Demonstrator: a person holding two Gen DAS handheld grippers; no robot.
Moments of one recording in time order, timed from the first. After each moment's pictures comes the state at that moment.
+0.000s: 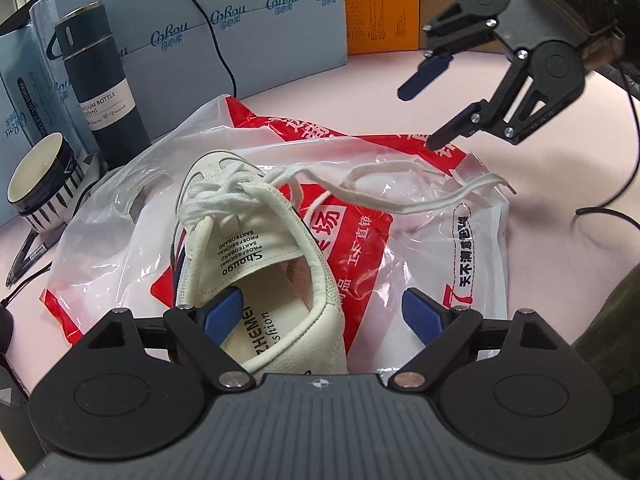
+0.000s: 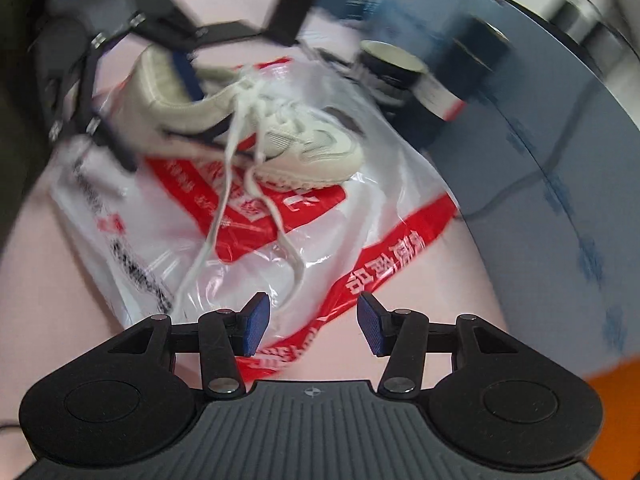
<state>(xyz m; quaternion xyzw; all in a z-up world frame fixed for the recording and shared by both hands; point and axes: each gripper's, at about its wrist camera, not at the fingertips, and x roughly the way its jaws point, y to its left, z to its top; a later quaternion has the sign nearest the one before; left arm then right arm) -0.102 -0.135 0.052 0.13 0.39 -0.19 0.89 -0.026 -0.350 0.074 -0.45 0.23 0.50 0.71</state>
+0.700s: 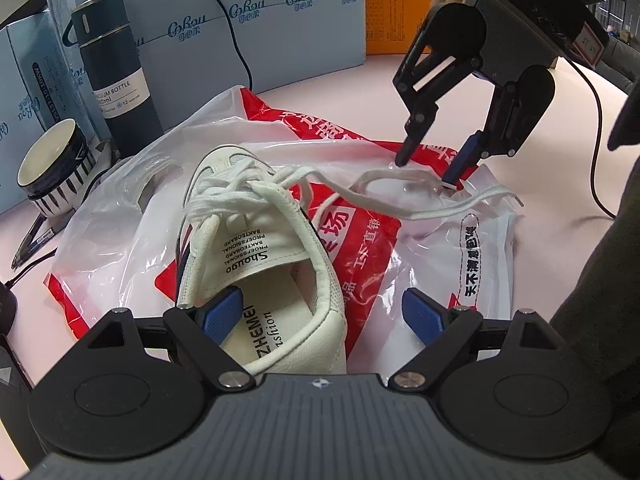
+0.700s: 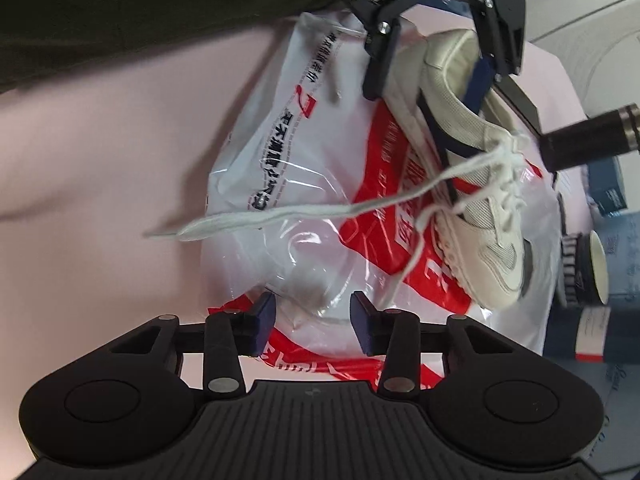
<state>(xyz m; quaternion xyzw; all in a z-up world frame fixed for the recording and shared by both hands) -0.102 -0.139 0.052 0.11 0.39 -0.16 0.90 -0.022 -0.342 0.039 -0.66 0.04 0.67 0.34</state>
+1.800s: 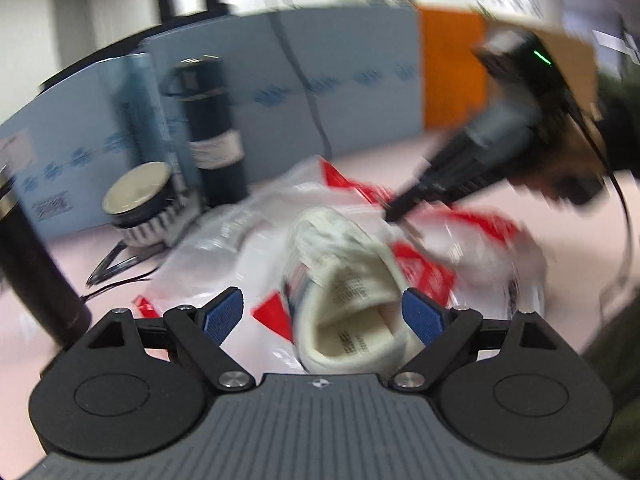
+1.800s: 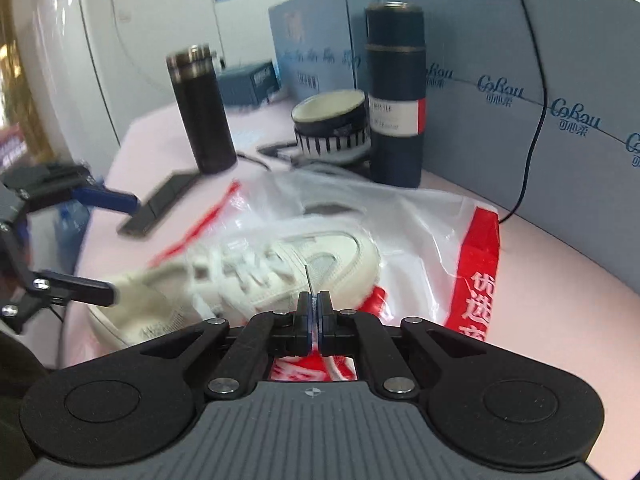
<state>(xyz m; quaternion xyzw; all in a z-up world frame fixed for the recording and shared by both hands) -0.130 -0.075 0.094 0.05 0.28 -0.09 0.95 0.019 -0.287 0.085 -0.08 0.32 0.47 0.82</state>
